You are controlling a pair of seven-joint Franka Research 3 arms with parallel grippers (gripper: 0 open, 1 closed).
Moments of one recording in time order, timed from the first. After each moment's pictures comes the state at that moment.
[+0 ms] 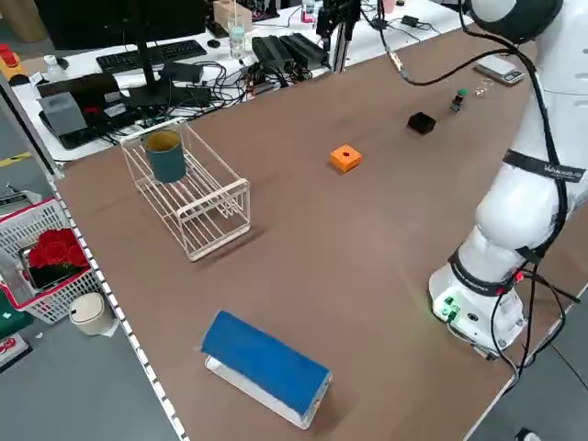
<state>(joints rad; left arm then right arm) -0.09 0.30 -0.13 -1.53 -0.03 1.81 -0.34 0.05 0.20 0.26 -1.67 0.00 1.92 0.37</state>
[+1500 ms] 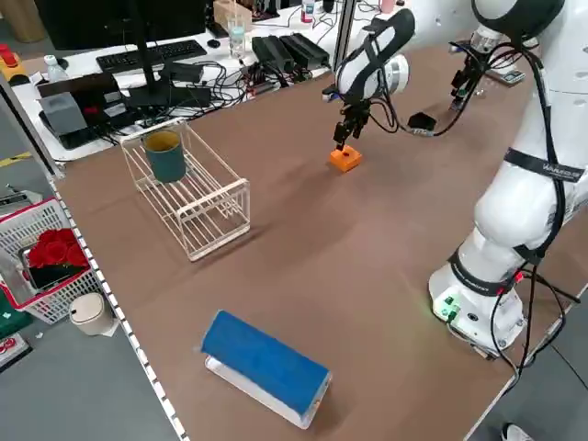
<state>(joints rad) -0.12 0.31 -0.13 -2.27 0.10 2.62 -0.49 0.18 0.46 0.35 -2.05 -0.23 2.51 0.77</state>
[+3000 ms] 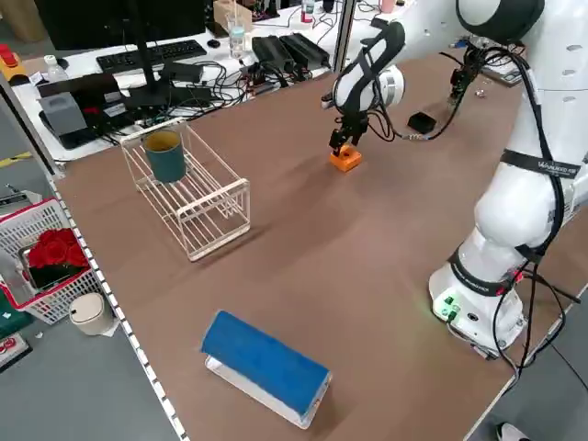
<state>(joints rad) -0.12 0.37 -0.13 -2.26 0.11 2.68 -0.39 0.17 0.46 0.43 -1.94 -0.23 2.43 0.86</state>
